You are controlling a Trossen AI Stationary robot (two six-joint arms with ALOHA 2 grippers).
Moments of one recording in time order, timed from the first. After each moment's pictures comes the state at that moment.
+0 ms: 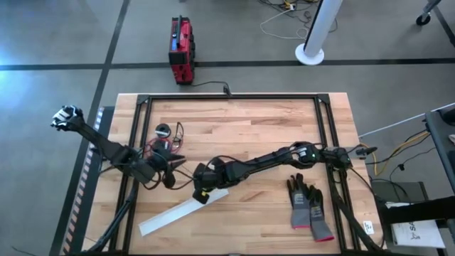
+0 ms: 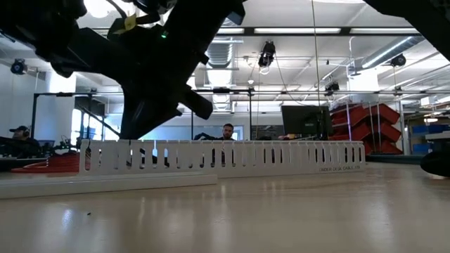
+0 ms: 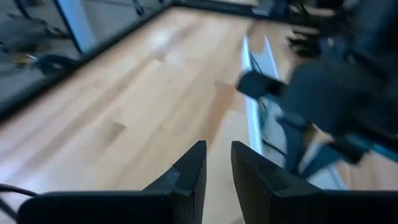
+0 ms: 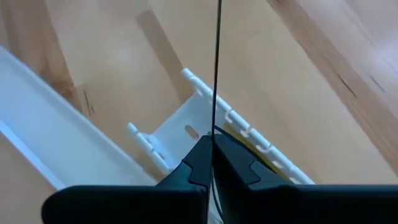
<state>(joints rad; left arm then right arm) -0.59 0.76 0.46 -0.34 -0.84 -0.59 0.20 2.50 2.09 -0.64 0.24 0.62</state>
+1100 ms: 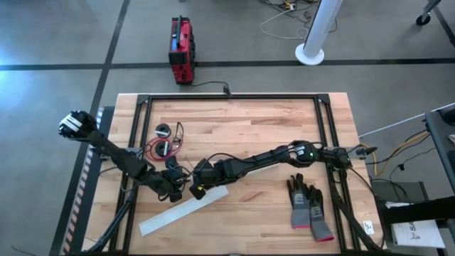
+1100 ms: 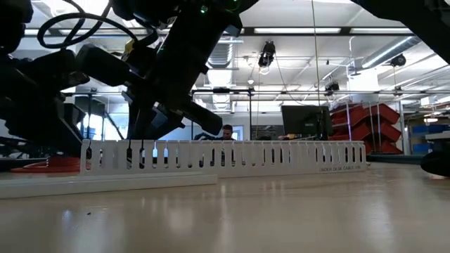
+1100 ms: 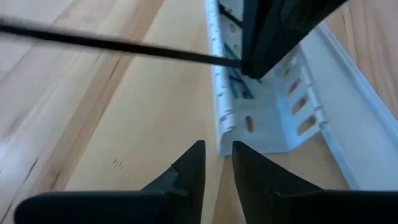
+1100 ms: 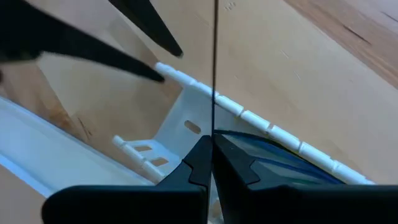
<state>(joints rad) -0.59 1.20 0.28 0.06 -0.56 -0.65 0.17 2.52 2.09 -0.64 0.17 0.90</state>
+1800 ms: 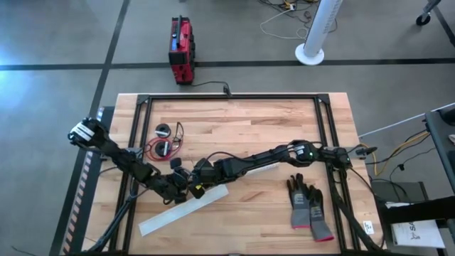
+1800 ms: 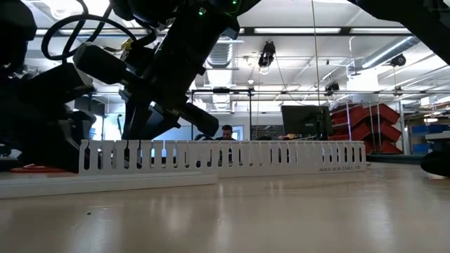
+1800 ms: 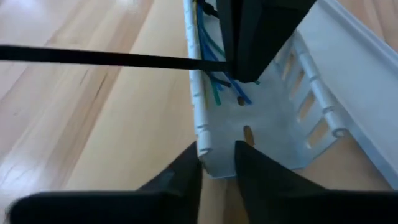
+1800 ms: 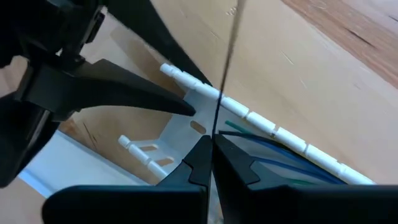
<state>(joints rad) -0.59 1.44 0.28 0.31 -0.63 -0.50 0.16 2.52 2.09 -0.62 0.16 0.91</state>
